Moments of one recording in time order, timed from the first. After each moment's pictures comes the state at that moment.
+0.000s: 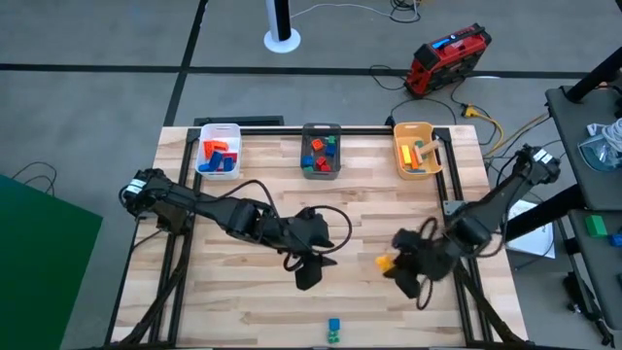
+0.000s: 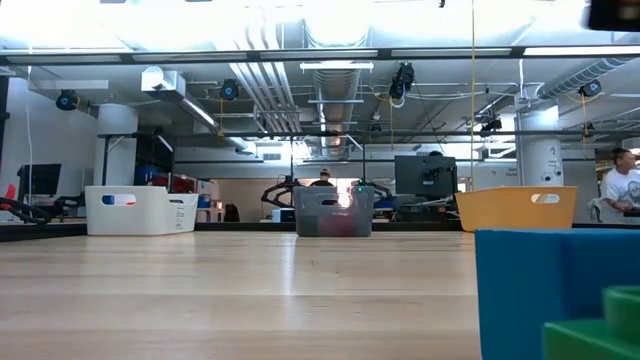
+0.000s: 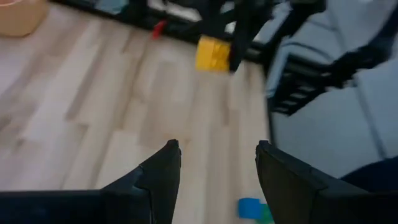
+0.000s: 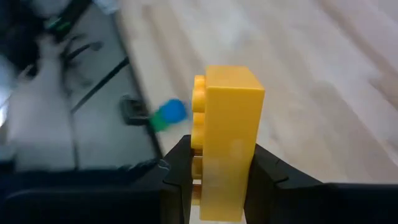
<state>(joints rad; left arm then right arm) -0.32 1.73 1.66 -0.56 -0.14 -0.50 0.69 1.22 1.00 -0.65 0.26 1.24</state>
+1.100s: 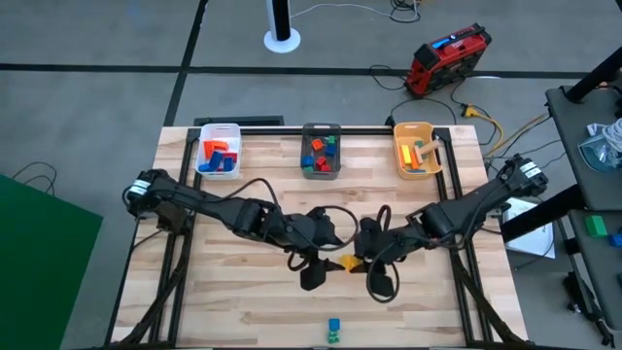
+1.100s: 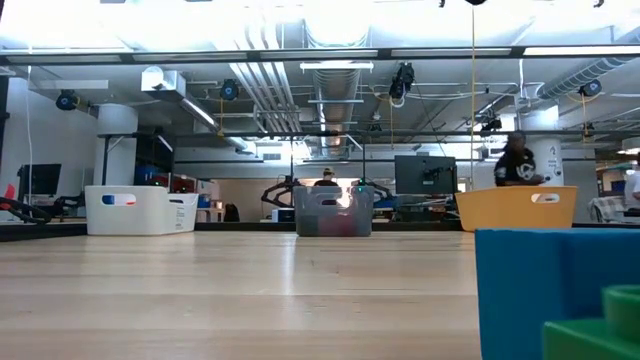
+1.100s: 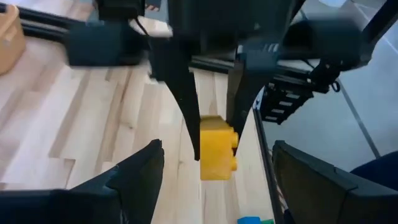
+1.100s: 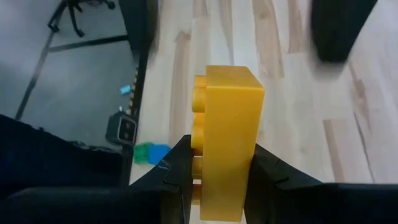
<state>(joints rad) -0.30 1.75 1.66 -0.44 -0.09 -0.39 0.44 1.46 1.29 -0.59 0.05 0.47</state>
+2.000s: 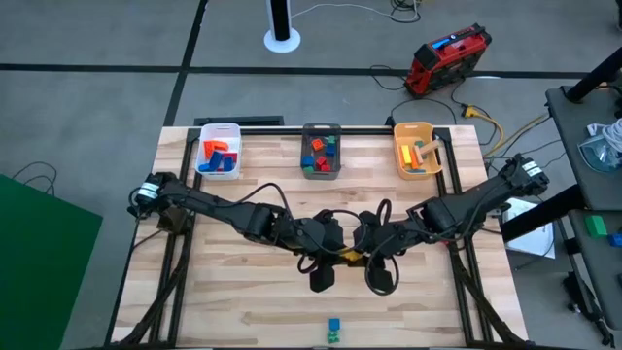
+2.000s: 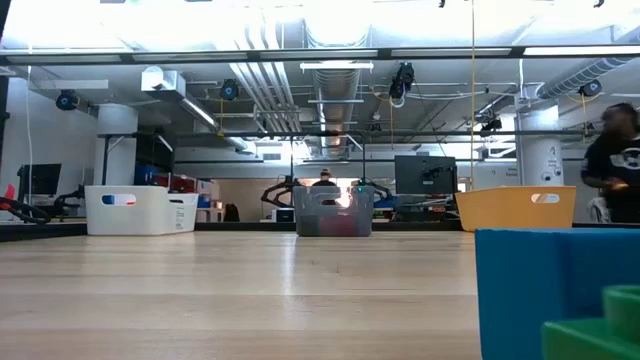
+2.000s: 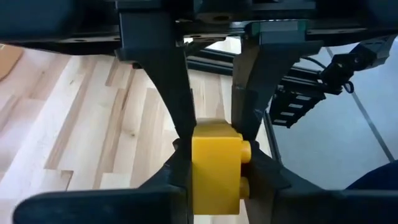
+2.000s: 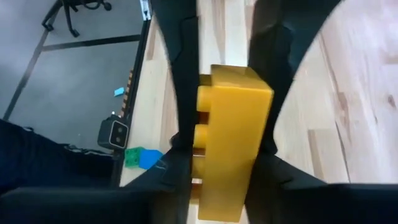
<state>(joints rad) -0.30 1.83 1.66 -0.36 -0.10 -0.36 0.42 1.46 1.33 -0.61 0.06 0.43</state>
